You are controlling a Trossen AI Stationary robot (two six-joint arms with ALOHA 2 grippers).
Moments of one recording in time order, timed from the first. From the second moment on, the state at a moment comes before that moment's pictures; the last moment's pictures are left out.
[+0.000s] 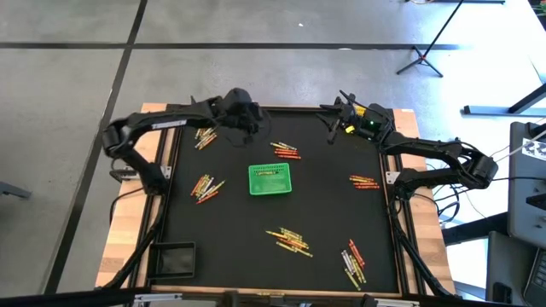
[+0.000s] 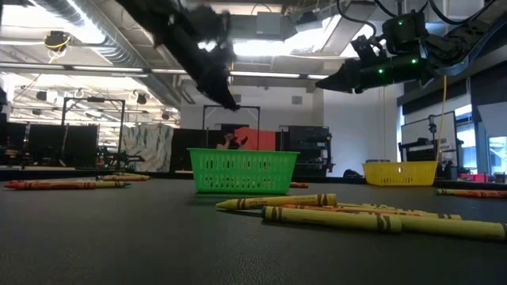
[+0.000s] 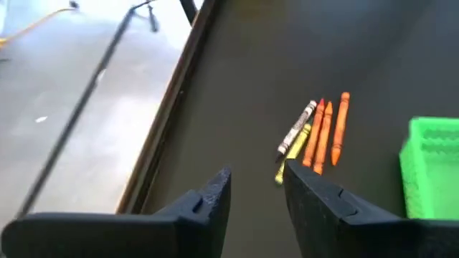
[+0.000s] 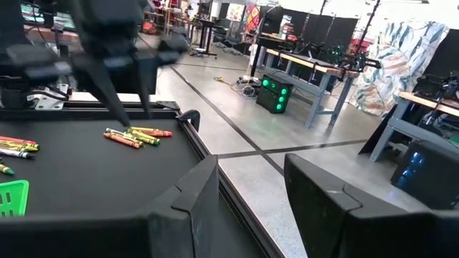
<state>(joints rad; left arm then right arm) 0.53 1.59 1.15 -0.30 0.07 0.31 -0.68 1.20 0.49 0.68 -0.23 -0.23</state>
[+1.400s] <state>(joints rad) 0.64 1.66 0.80 0.66 0.40 0.13 -0.54 1.81 0.77 0.39 -0.22 -0.19</state>
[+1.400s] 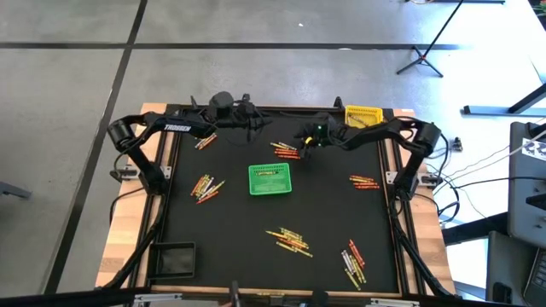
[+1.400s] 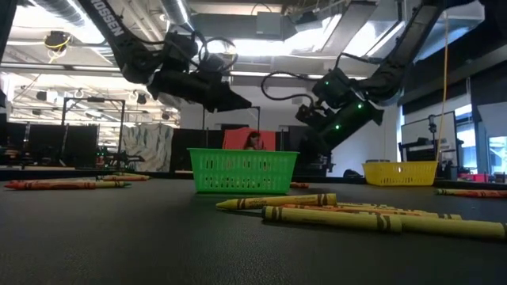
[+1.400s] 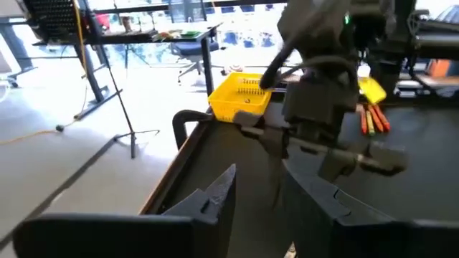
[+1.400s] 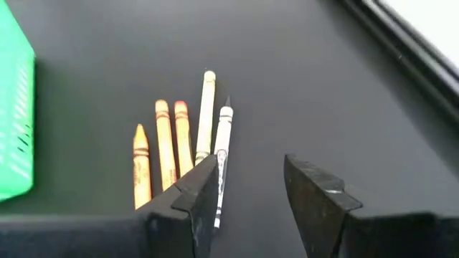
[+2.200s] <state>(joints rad) 0.55 1.66 0.80 0.67 0.30 0.14 -0.54 1.84 0.79 0.35 -0.27 -0.22</state>
